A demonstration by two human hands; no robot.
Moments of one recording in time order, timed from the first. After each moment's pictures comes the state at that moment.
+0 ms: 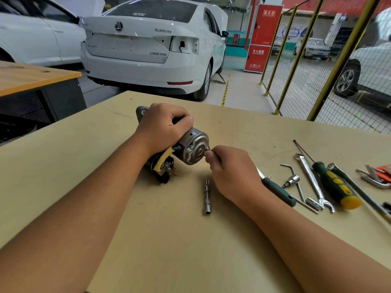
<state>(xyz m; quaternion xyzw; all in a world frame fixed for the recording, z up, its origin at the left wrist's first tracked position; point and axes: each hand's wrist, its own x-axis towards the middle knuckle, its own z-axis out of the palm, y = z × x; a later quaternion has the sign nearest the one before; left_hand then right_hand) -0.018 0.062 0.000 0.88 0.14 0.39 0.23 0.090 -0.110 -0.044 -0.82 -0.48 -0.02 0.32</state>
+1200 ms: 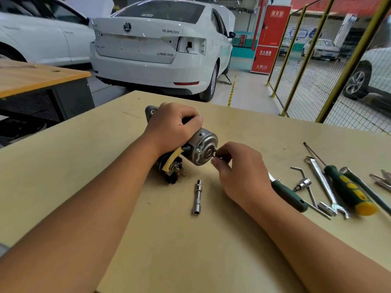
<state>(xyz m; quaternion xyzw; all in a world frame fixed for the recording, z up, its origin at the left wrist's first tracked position) -0.016 0.064 -0.001 0.88 0.14 0.39 0.23 0.085 -0.111 -0.040 -0.81 -0.46 -0.05 0.35</state>
